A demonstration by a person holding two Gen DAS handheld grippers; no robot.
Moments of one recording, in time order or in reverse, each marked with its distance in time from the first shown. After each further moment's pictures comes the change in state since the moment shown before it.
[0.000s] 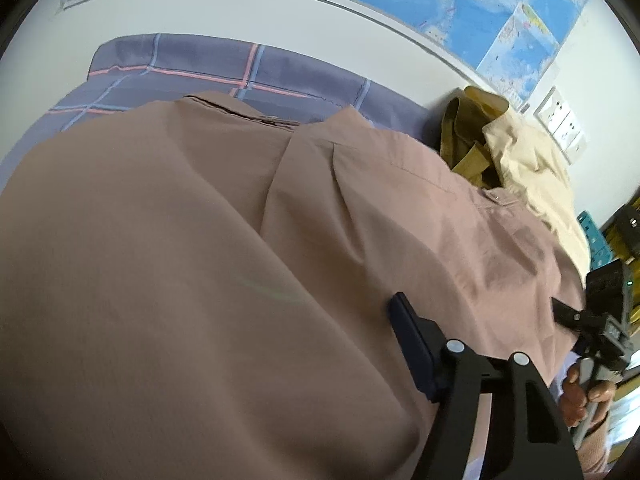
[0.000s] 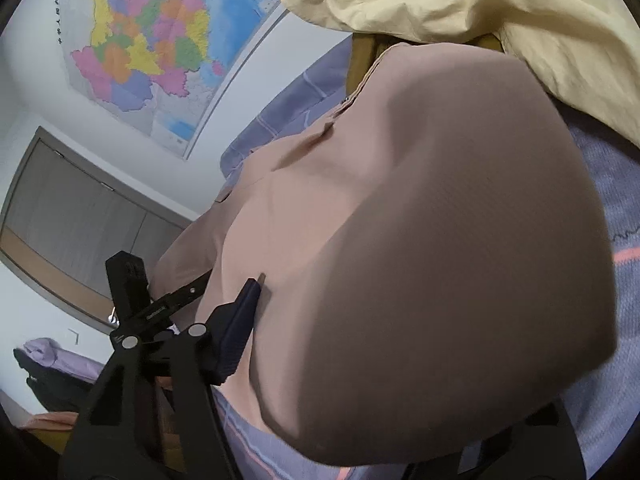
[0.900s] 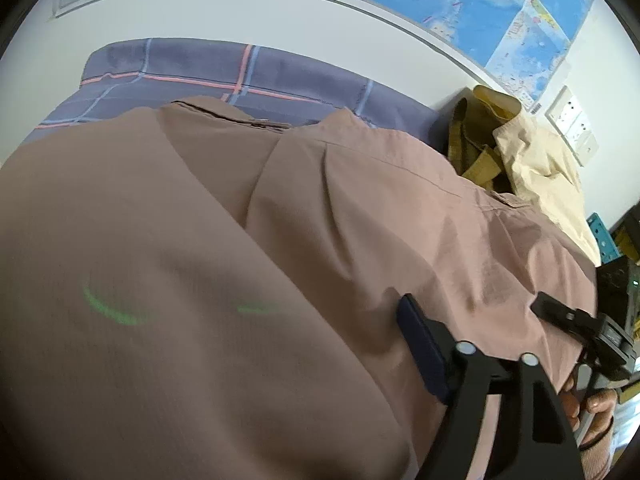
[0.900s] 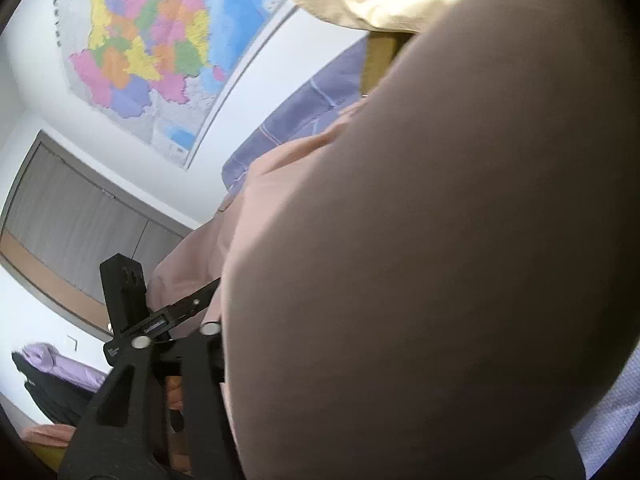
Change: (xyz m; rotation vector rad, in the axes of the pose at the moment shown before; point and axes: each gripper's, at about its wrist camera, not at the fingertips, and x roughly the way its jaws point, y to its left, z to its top) left arm 0.016 -0.014 0.012 0.007 0.002 0.070; right arm 0.013 -0.005 0.007 -0.020 -0.031 0.016
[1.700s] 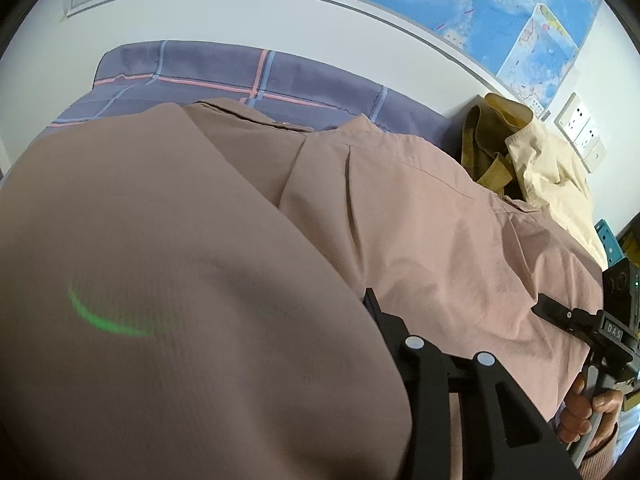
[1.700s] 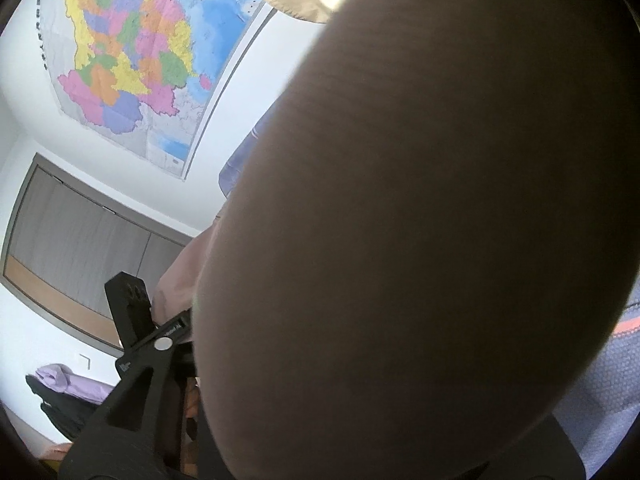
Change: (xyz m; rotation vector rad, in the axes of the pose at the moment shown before) left arm 0.001 0.009 -0.003 -0.018 -0.023 0.013; right arm -0.025 -0.033 -0.003 0.088 0.009 0.014
